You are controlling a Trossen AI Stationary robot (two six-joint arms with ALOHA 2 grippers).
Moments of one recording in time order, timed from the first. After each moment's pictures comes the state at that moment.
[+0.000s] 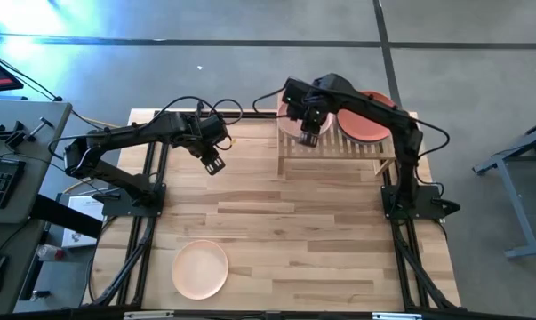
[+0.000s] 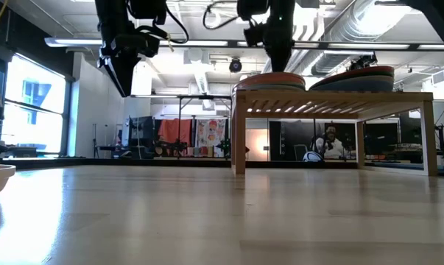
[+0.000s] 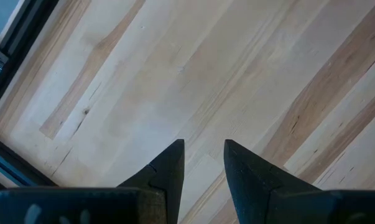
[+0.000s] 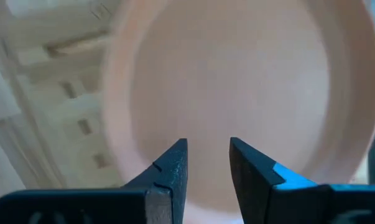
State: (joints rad) left arm 0.36 1.36 1.19 -1.15 -0.17 -0.25; right arm -0.42 1.93 2.09 -1.53 0.18 -0.18
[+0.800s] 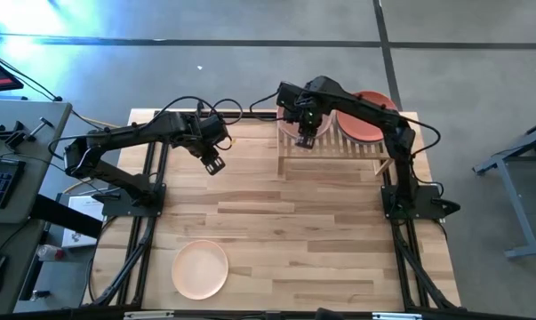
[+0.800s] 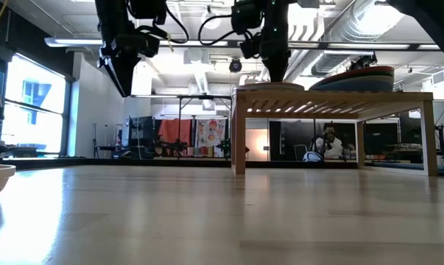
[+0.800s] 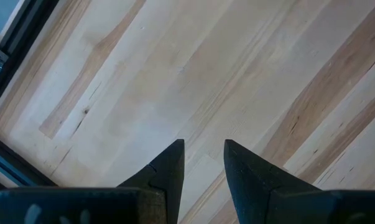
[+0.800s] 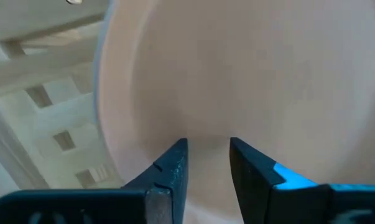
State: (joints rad) left arm 0.36 1.36 1.19 -1.15 -0.17 -0.26; right arm -0.44 2.01 2.10 -1.54 0.18 -0.18
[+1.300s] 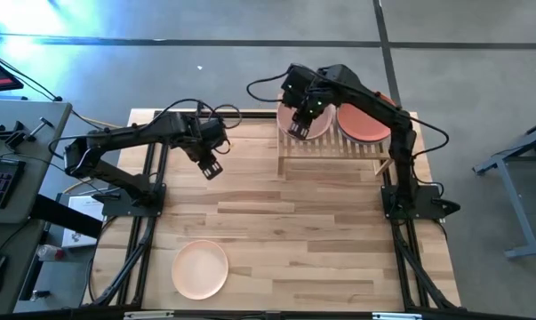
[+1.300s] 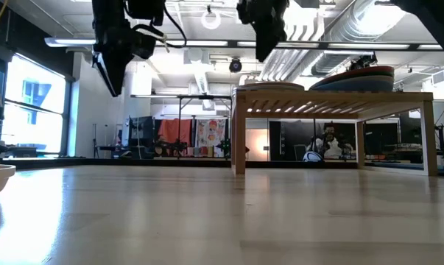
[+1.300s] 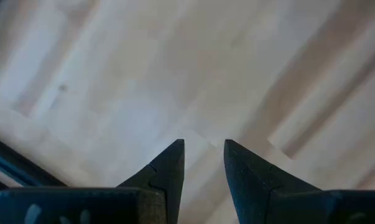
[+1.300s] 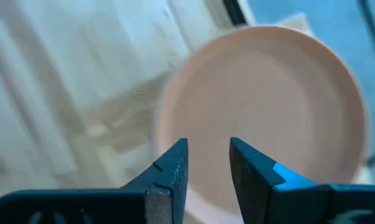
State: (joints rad) left arm 0.34 1.36 1.19 -1.22 -0.10 -0.28; right arm -0.41 2.00 2.36 -1.56 0.11 -0.04
